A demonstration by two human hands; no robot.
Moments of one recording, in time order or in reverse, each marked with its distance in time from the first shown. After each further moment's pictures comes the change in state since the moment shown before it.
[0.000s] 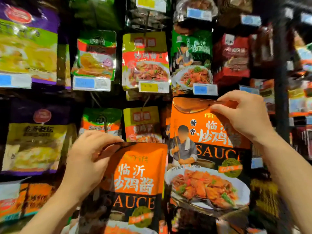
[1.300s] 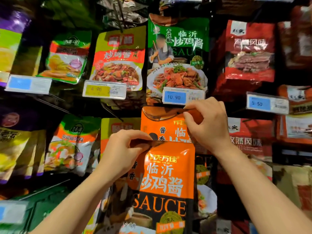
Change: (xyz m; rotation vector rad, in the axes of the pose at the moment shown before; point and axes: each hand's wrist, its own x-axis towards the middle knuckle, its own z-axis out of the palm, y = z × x) left_hand 0.115 0.068 0.226 0.021 -0.058 -0.305; right_hand 0.068 0.160 0.126 0.219 0.176 -0.343
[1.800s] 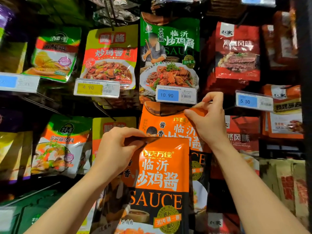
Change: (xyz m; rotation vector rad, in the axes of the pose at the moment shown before) left_hand -0.002 -0.002 0.002 -0.002 0.095 0.078; right_hand -0.007 0.005 -0.007 0.364 -0.013 0.527
